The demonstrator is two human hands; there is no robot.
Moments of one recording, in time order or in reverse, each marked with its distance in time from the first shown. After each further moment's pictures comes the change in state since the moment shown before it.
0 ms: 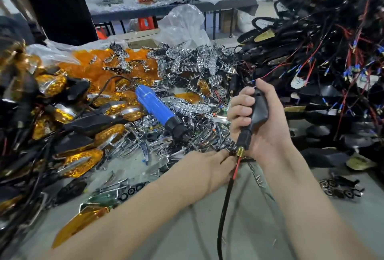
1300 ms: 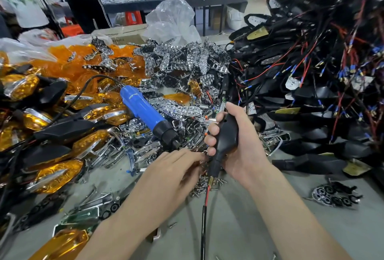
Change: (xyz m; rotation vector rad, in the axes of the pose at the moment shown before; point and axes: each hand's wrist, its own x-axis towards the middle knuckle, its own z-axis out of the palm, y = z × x) left_hand -0.035 -0.015 -0.006 -0.486 0.218 -0.334; right_hand 0.018 0.031 -0.032 -0.355 0.143 -0.074
